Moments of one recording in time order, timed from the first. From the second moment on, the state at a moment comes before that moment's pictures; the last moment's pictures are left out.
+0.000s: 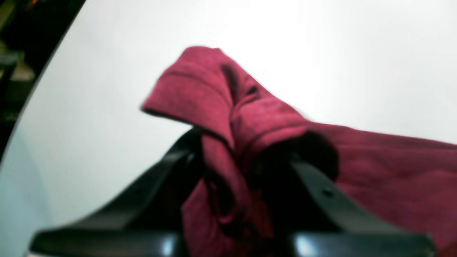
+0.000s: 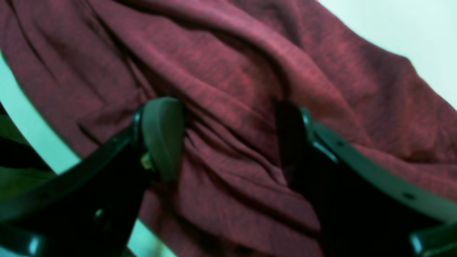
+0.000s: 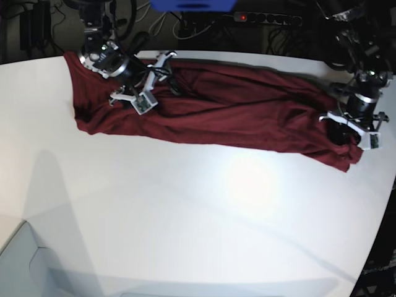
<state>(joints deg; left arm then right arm) 10.7 -7.3 -34.3 95.4 -11.1 -31.6 23.3 -19.8 0.4 3.1 94.6 -3.9 39.9 -21.9</state>
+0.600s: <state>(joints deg) 15.8 8.5 -22.4 107.6 2.1 -30.8 23.5 -19.8 0.3 3.0 94.6 -3.9 39.9 -21.8</state>
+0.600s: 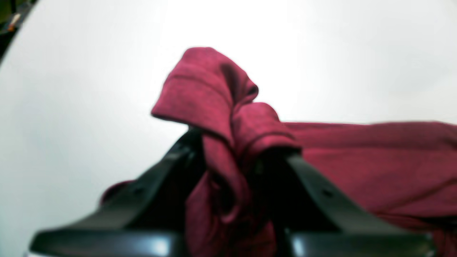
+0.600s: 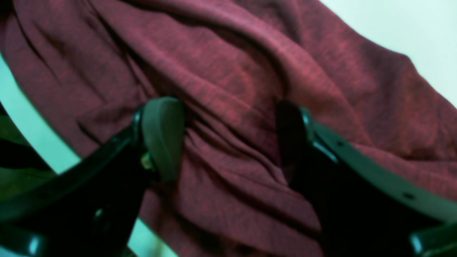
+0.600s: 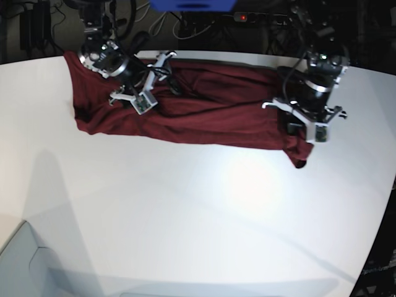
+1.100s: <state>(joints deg) 21.8 4.1 11.5 107.6 14.1 -15.3 22.0 -18.7 0.2 4.5 94.7 -3.9 39.9 -21.8</state>
